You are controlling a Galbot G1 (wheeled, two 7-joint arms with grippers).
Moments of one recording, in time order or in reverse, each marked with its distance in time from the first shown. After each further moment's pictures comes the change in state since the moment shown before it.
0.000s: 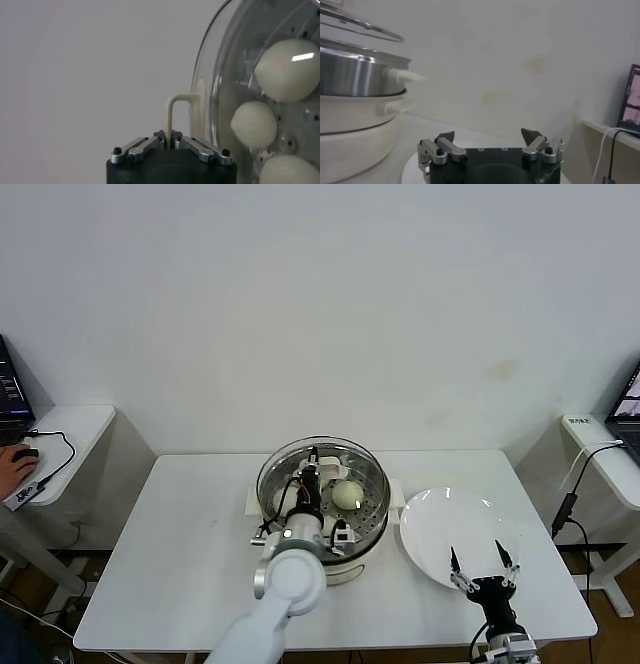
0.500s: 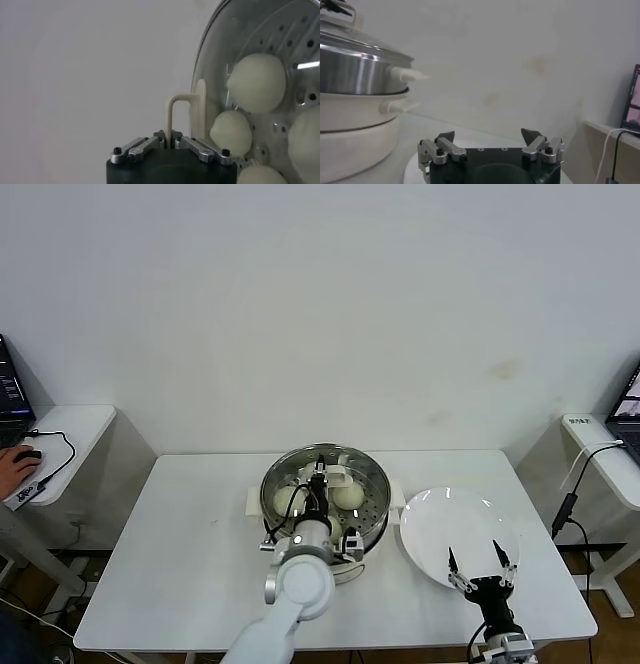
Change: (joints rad) left arm 0.019 -0.042 0.000 0.038 0.064 -0.014 0.005; right arm 0.002 0.002 -0.007 -0.006 -0.005 0.004 -0.001
